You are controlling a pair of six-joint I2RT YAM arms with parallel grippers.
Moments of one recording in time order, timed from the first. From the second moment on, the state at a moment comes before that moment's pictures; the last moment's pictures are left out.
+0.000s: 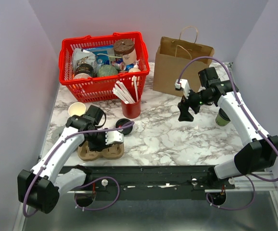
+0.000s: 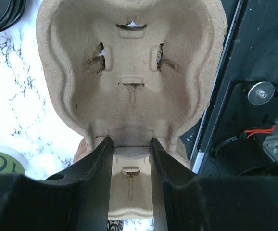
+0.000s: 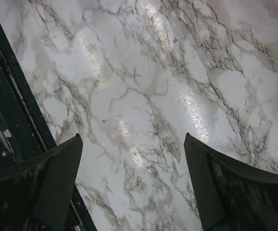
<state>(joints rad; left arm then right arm) -0.37 1.06 0.86 -1.21 0.32 1.07 0.26 1.46 1.42 -1.10 -0.61 -0.77</state>
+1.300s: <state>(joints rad) -0.44 1.28 1.33 -1.32 0.43 0.86 0.18 1.53 1.93 -0.99 -0.60 -0.56</state>
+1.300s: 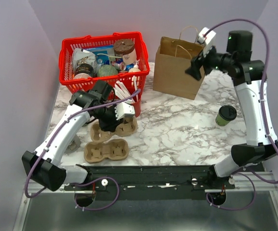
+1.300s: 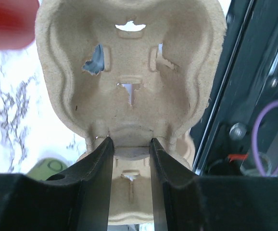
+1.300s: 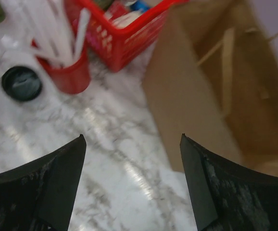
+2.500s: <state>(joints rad) -0.48 1.25 1.33 -1.12 0.48 0.63 0.09 2.11 2.41 -0.77 -0.21 -0.69</state>
